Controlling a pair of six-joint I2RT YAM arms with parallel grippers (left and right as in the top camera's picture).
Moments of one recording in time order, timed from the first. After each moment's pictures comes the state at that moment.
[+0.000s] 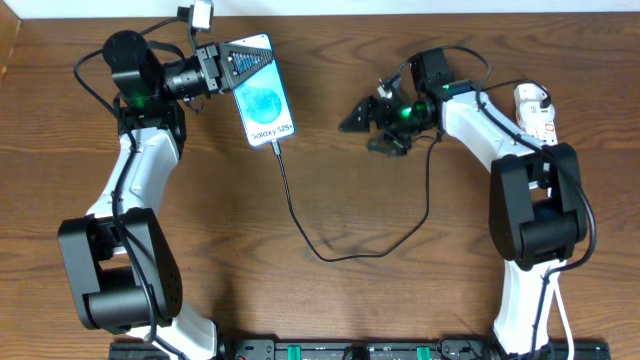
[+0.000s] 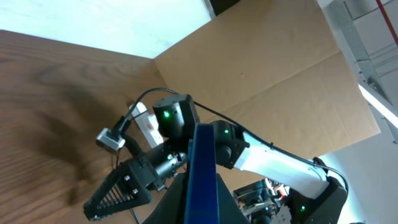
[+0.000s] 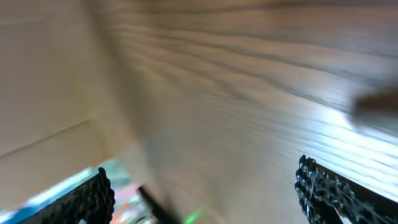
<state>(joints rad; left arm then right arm) 0.13 1.79 1.22 0.65 1.41 -1.09 0.27 2.14 1.55 -0.64 -0.80 0.55</state>
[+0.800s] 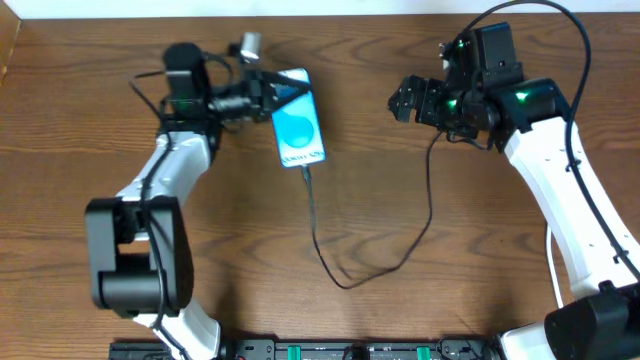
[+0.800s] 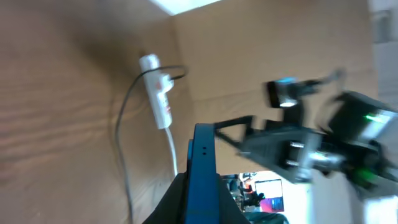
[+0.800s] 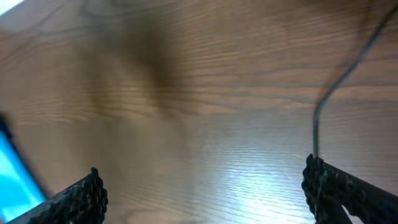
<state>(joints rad) -0.01 1.84 1.15 0.33 1.32 -0.95 0.27 1.64 1.55 -0.90 -0.26 0.51</state>
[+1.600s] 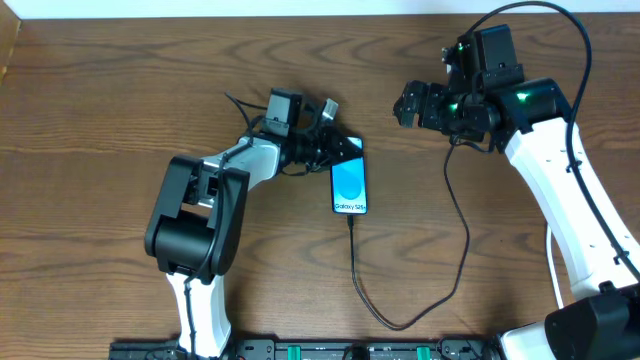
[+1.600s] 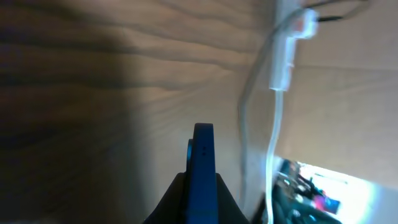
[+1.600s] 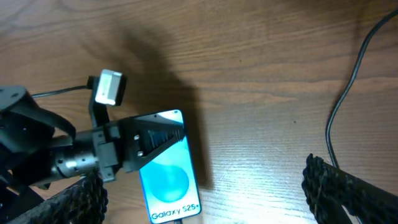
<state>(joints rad) -0.30 2.07 1.15 -0.03 0.92 -0.64 0.27 1.63 1.55 -0.94 -0.22 0.48</state>
